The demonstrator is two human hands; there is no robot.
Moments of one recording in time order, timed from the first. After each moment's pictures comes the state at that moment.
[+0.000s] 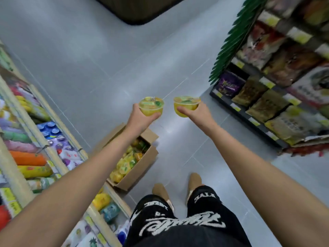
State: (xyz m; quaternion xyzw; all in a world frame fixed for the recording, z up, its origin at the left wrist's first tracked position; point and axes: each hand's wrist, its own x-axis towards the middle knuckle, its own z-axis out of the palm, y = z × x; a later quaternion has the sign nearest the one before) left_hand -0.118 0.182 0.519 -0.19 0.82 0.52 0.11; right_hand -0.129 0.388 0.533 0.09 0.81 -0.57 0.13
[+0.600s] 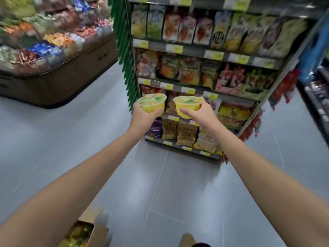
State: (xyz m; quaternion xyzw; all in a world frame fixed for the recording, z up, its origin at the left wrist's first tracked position) left_hand -0.166 0.571 0.681 0.08 0.80 0.59 0.10; right_hand -0.086 0.753 0.688 0.22 0.80 -0.55 -0.12
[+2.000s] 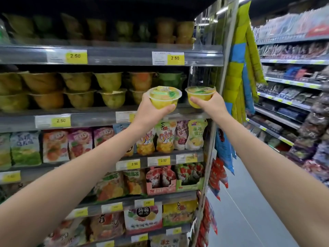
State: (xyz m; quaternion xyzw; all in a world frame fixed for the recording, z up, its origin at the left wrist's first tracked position) left_hand -0.320 1.029 0.896 0.47 0.65 0.59 0.06; right_hand -0.184 1.195 0.901 0.34 0.74 -0.36 -0.46
